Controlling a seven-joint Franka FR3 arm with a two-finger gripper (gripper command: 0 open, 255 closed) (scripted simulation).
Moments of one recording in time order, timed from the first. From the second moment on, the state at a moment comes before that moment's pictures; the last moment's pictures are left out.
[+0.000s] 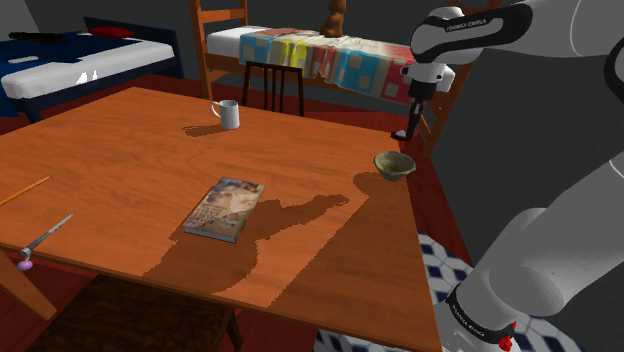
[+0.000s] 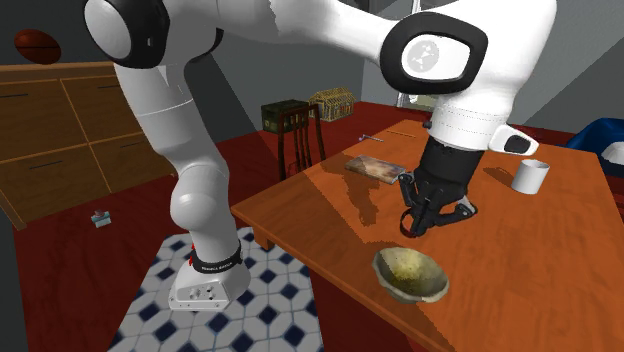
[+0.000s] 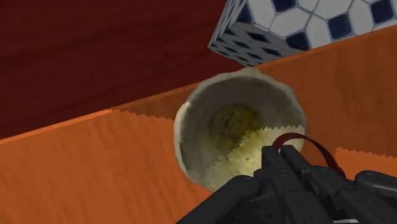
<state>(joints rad) 0.06 -0.19 -0.53 -2.05 -0.10 1.76 -0.89</state>
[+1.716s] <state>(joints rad) 0.06 -0.17 -0.54 -2.10 -0.09 1.84 -0.89</state>
